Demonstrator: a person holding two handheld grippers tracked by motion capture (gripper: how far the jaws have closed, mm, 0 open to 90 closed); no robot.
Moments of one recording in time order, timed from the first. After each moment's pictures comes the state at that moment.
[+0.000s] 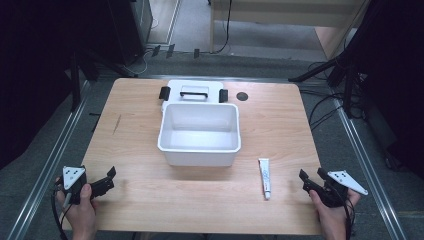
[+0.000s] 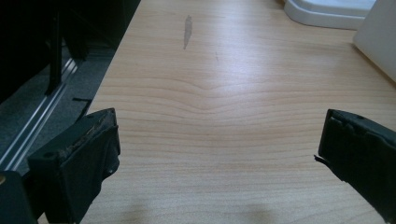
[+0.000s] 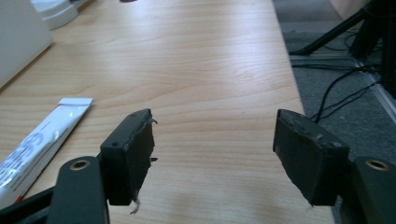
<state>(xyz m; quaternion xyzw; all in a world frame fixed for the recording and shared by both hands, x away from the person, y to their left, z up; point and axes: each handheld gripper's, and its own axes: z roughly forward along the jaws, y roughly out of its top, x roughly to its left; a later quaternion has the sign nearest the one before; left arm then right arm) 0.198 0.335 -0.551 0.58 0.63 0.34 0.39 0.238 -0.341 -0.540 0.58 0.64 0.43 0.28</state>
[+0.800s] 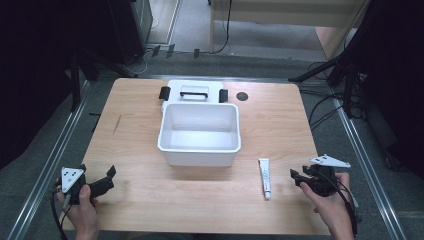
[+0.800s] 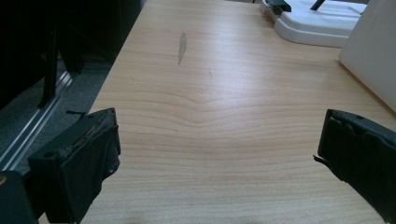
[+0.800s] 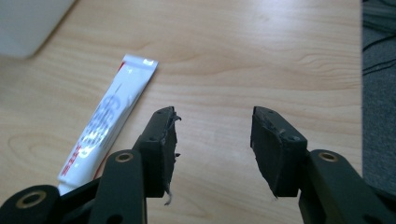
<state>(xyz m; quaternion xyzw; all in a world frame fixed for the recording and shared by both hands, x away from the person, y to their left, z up) 0.195 0.335 -0.551 0.57 0.61 0.35 0.42 0.255 -0.296 -0.486 0.55 0.76 0.30 0.20</state>
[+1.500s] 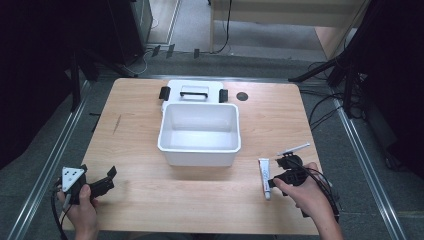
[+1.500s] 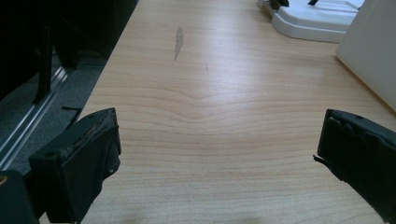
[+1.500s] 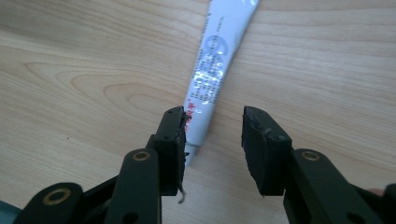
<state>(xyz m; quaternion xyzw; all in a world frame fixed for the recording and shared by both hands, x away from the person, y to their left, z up) 0.196 0.335 -0.551 0.57 0.62 0.34 0.42 0.278 -0.223 -0.473 0.60 0.79 0.14 0.02</state>
